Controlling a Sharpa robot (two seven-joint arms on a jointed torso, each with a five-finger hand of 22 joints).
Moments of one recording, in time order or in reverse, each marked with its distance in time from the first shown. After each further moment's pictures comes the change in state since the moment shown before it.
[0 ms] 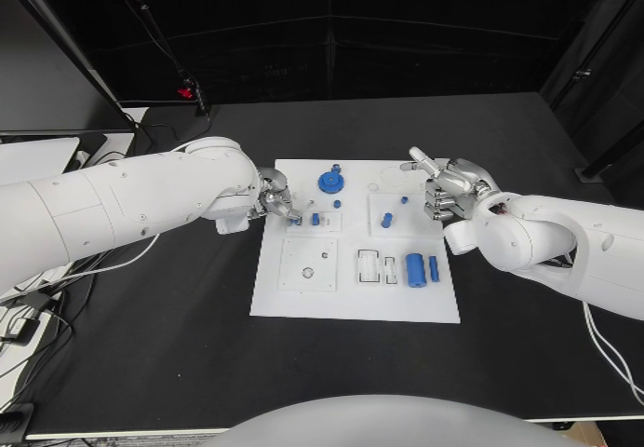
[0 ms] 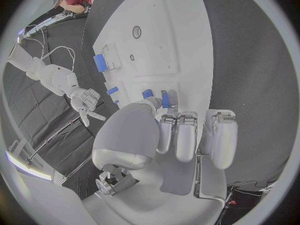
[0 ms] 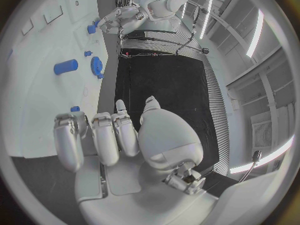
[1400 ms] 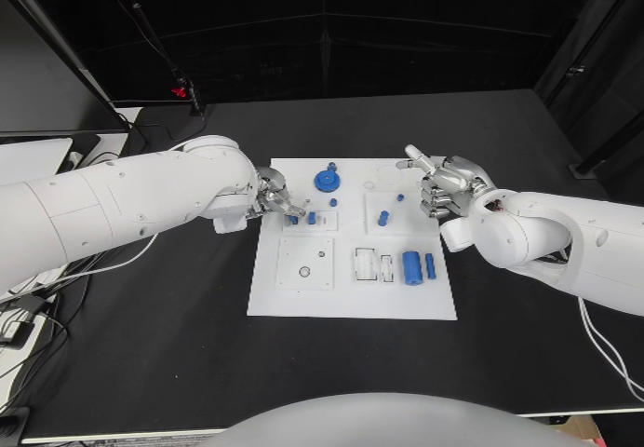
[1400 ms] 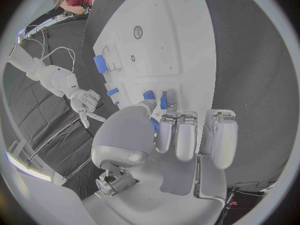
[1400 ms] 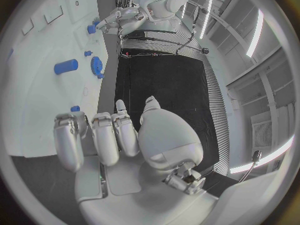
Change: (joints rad) left arm -0.001 0.014 0.001 -0.013 0.000 0.014 -0.001; left_hand -0.178 0.000 -0.099 -0.001 -0.197 -0.020 0.019 -0.006 -0.008 0.002 0.013 0.000 0.000 -0.004 0.010 0.000 0.000 0.000 0.000 0.007 0.000 0.000; right arm 0.000 -0.003 0.000 0.001 0.000 0.001 0.000; right_hand 0.000 0.000 0.000 0.000 0.000 0.000 0.000 0.000 0.000 0.000 0.000 0.000 0.000 0.000 0.000 0.000 0.001 0.000 0.000 0.000 0.000 0.000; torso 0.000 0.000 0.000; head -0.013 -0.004
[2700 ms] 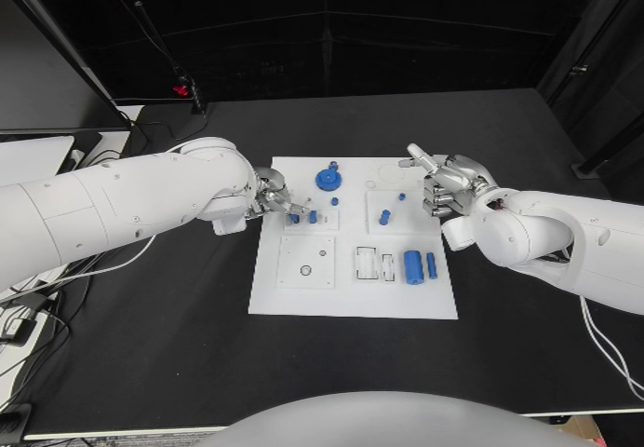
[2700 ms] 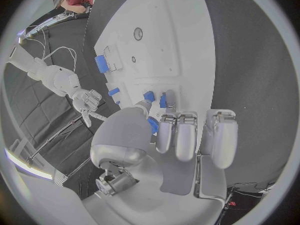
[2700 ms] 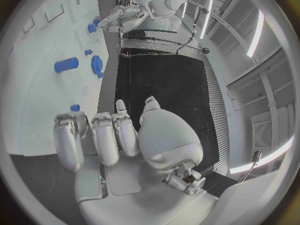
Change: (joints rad) left arm -0.004 -0.024 -0.001 0.029 0.000 -0.025 0.013; left_hand -0.070 0.012 -0.085 -0.001 -0.054 -0.014 -0.015 0.006 0.002 0.000 0.000 0.000 0.000 0.000 0.000 0.000 0.000 0.000 -0.003 0.003 0.000 0.000; right arm 0.000 0.001 0.000 -0.007 0.000 0.000 -0.001; right_hand 0.004 0.004 0.000 0.000 0.000 0.000 0.000 0.005 0.000 0.000 0.000 0.000 0.000 0.000 0.000 0.000 0.000 0.000 0.000 0.000 0.000 0.000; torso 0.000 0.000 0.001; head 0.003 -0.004
